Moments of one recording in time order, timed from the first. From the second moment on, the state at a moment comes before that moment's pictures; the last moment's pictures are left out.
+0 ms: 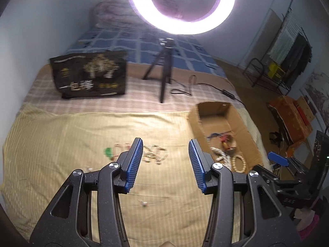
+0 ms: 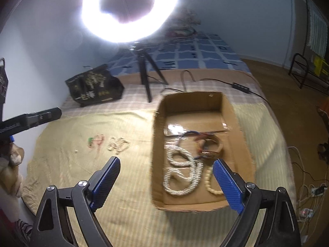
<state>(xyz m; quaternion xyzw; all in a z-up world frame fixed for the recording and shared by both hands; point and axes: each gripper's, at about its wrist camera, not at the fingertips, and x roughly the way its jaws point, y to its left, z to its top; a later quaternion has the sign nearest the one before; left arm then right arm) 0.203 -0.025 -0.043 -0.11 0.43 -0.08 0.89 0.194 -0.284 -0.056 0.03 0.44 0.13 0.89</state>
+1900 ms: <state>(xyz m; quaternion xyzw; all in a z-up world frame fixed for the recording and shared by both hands) 0.242 0.092 -0.217 -0.19 0.58 0.01 0.79 0.215 -0.119 -0.168 0.03 0.57 0.28 0.77</state>
